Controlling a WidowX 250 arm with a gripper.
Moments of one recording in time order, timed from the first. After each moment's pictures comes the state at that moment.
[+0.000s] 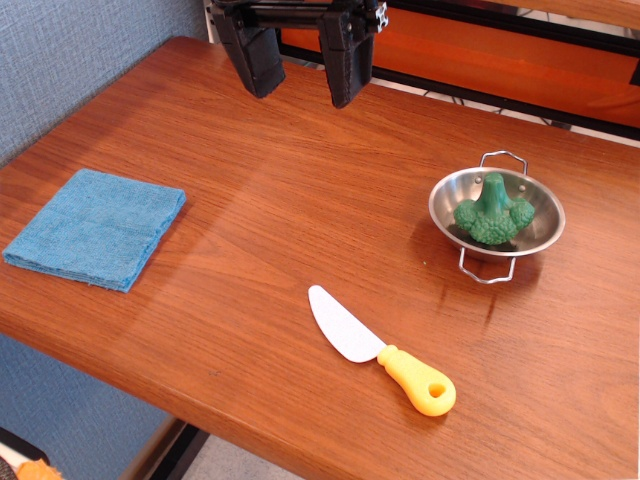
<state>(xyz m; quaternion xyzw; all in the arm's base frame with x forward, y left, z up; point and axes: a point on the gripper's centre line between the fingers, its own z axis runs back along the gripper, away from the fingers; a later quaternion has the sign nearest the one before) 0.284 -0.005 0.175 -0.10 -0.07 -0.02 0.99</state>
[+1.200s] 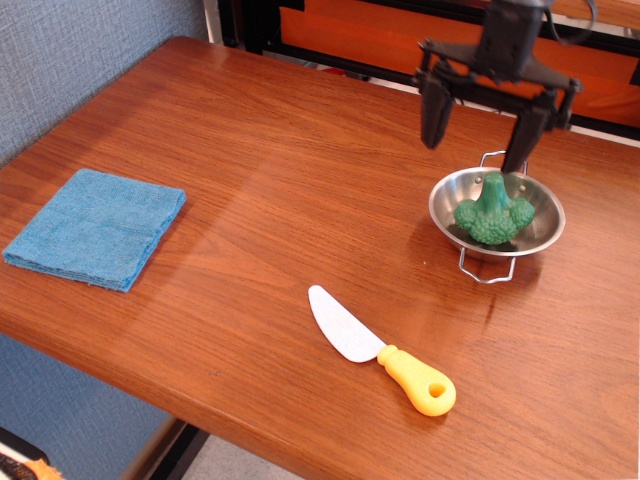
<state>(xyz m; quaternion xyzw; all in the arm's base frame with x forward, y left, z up) 0.387 -0.089 0.083 0.04 0.03 0.01 1.00</state>
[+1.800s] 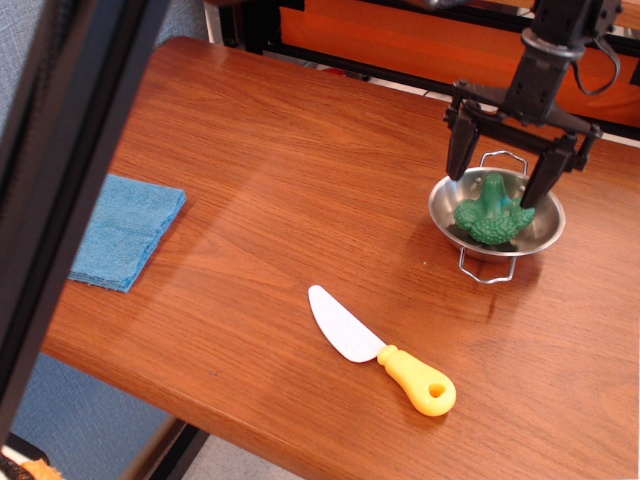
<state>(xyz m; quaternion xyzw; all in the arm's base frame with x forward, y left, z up) 0.401 -0.106 0.051 0.05 0.06 0.00 1.00</state>
